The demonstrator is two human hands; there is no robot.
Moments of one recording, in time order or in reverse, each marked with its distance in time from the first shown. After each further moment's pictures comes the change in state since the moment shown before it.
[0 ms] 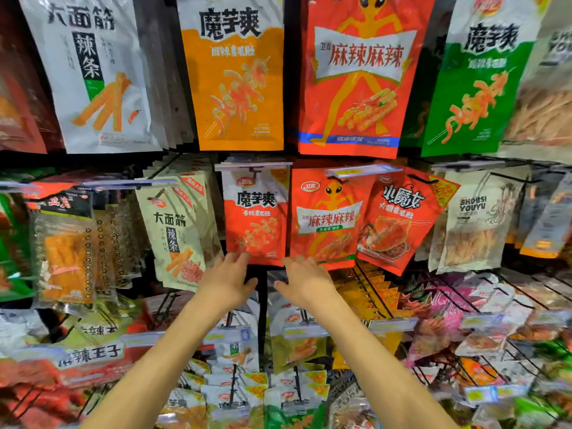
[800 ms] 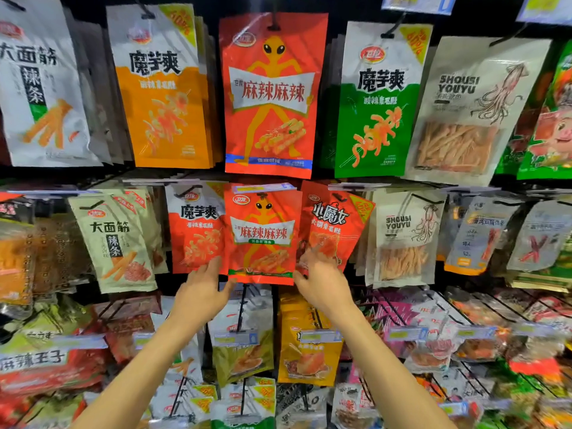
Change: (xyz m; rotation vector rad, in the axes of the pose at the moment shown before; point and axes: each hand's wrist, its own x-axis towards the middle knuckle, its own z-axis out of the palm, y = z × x) left_hand -0.019 0.112 0.010 -0.211 0.155 -0.137; right_hand -0.068 0.169 -0.031 0.214 0.442 -0.011
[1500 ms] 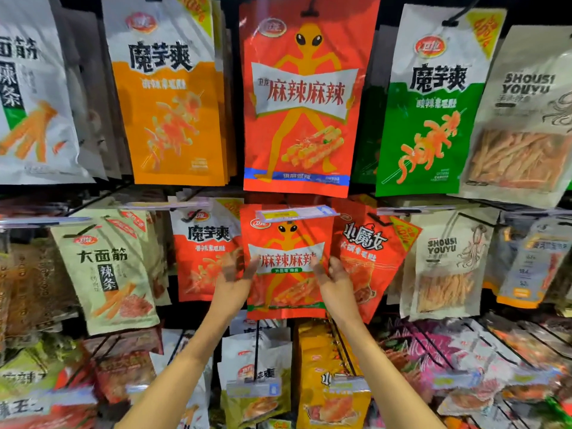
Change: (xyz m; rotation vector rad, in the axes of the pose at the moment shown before) left_hand 0.102 0.004 0.026 -0.979 0.178 0.032; right_hand 0.088 -0.002 0.061 0.935 0.105 0.288
